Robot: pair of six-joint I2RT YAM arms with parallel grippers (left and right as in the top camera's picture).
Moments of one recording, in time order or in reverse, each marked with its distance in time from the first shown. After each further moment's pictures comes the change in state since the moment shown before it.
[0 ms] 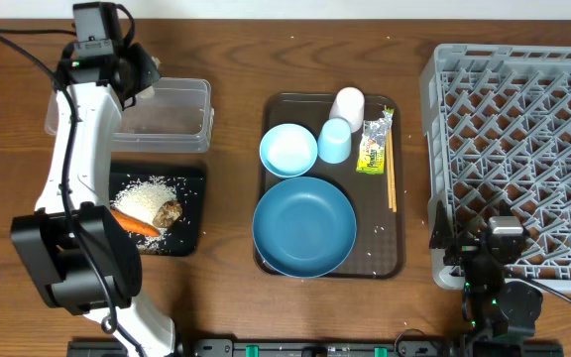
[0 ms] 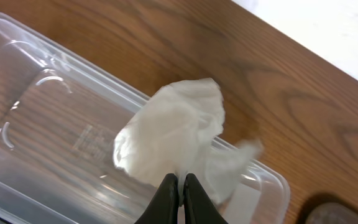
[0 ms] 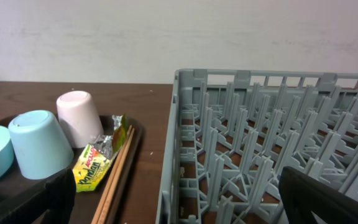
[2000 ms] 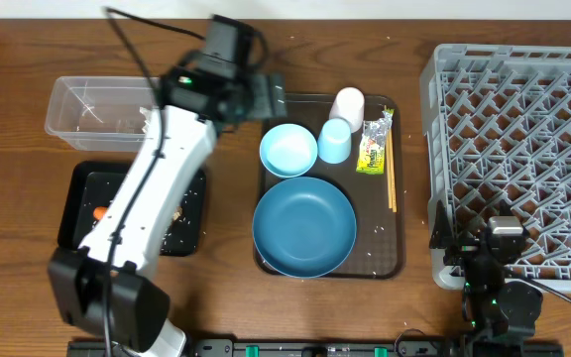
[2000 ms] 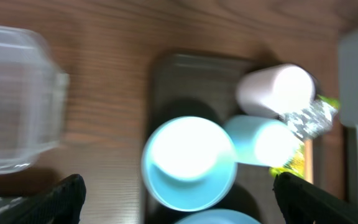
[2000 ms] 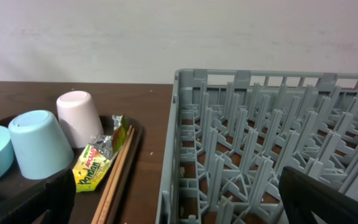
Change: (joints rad) left arm -0.509 -0.127 0.000 -0.204 0.043 -0.029; right arm 0.000 0.000 0.000 0.000 0.000 0.000
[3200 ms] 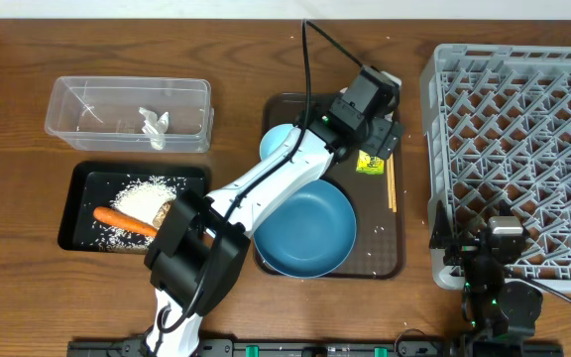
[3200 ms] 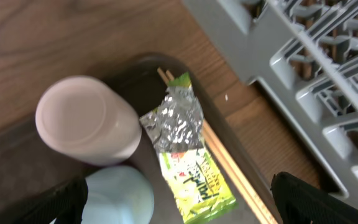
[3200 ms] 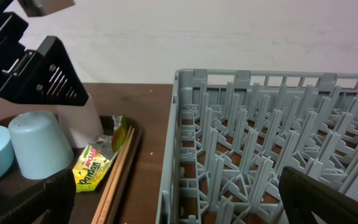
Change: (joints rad) left arm -0.345 0.296 0.000 0.452 0.003 0.286; right arm 0.000 0.000 0.000 0.000 0.000 0.000
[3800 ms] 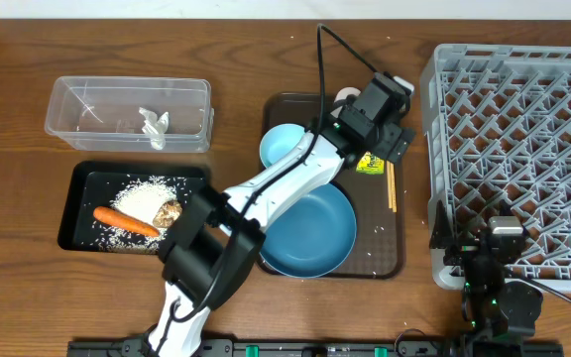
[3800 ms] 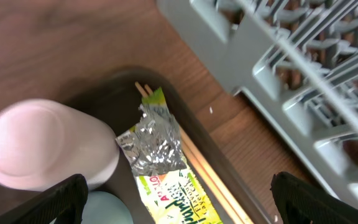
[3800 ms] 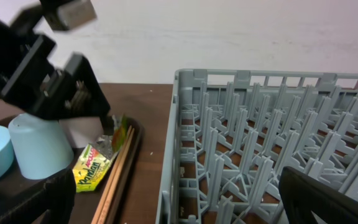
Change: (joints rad) left arm -0.029 0.063 0.000 0.092 0.001 0.010; right arm 0.000 0.000 0.000 0.000 0.000 0.000
